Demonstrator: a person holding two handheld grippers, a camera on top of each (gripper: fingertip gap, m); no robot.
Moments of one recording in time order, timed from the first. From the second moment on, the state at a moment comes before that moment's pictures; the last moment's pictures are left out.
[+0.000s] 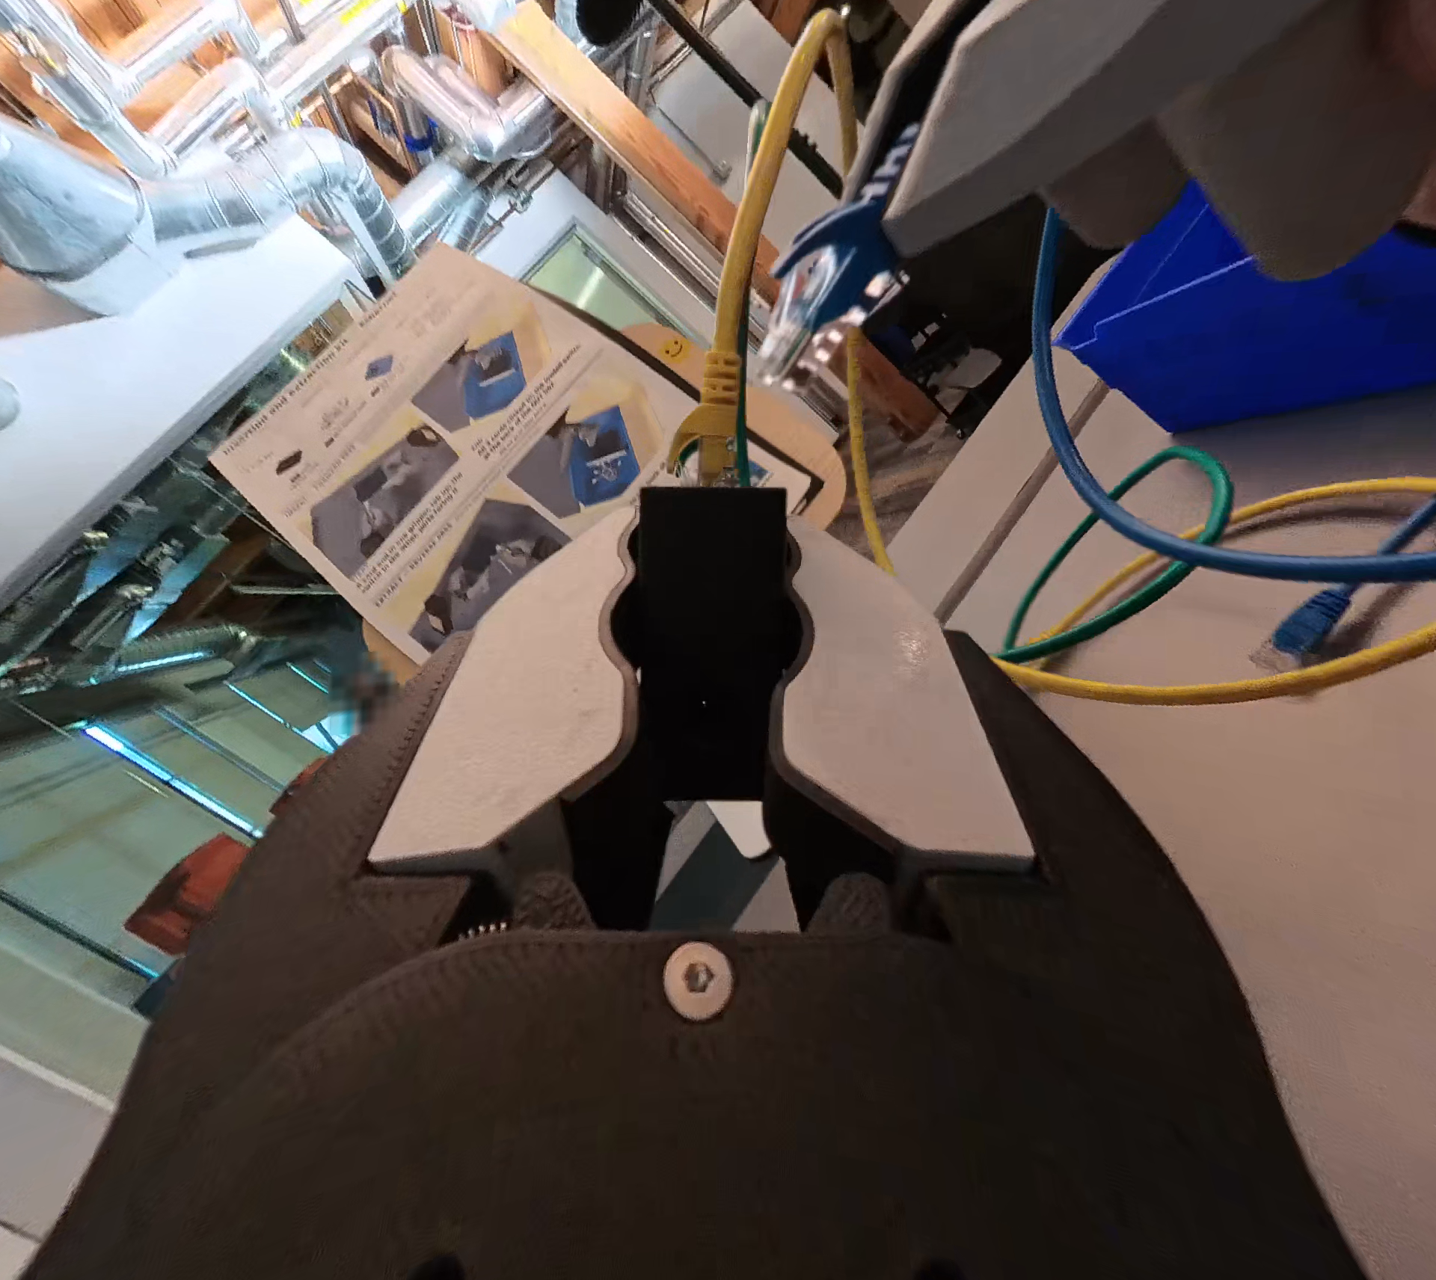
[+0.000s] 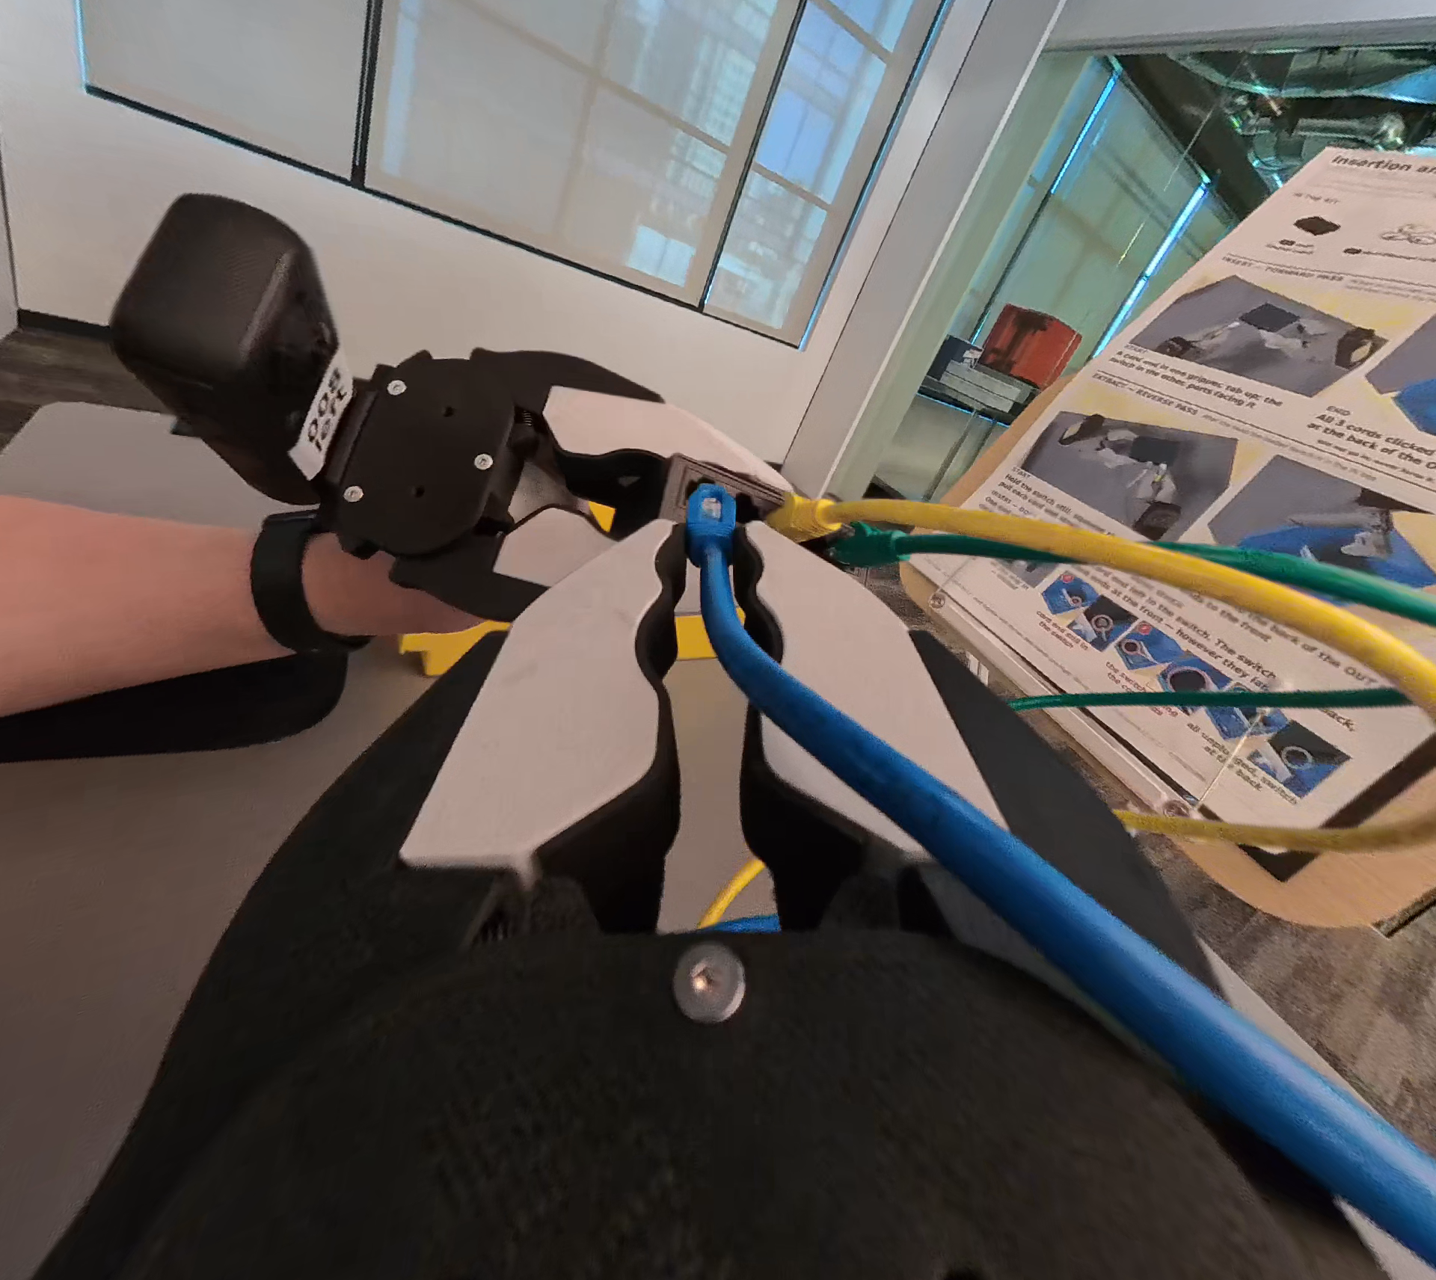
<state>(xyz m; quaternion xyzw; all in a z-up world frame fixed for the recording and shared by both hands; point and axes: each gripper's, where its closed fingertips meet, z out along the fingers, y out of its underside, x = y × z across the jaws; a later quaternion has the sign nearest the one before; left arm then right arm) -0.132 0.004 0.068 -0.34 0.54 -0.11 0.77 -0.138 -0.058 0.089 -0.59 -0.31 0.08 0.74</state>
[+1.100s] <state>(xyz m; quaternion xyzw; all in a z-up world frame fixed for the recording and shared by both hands) -0.121 -0.020 0.067 -0.24 0.58 0.07 0.78 -0.137 -0.061 0.075 -0.66 -0.32 0.25 0.63</state>
